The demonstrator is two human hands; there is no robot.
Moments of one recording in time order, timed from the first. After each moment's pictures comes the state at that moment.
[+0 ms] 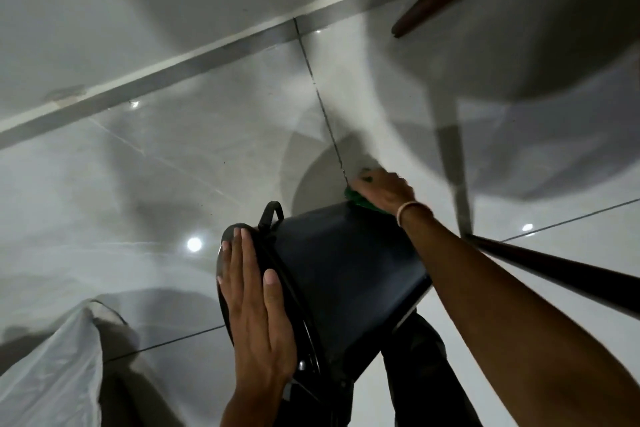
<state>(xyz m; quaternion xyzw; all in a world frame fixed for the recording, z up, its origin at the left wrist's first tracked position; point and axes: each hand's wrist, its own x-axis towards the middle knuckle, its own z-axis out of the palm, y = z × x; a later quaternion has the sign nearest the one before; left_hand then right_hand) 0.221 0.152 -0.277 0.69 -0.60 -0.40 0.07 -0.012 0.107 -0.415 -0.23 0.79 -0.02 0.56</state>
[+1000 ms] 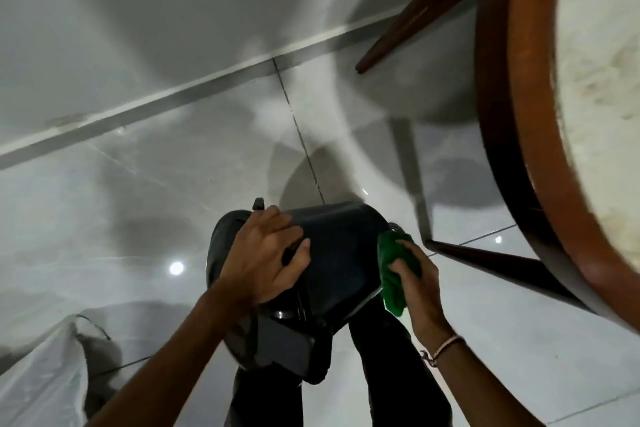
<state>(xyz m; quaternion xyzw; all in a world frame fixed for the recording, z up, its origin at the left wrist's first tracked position) 0.182 0.067 -0.271 0.34 -0.88 -0.31 -0.07 -0.001 0.257 -0.304 0.06 0.77 -0.41 0.48</state>
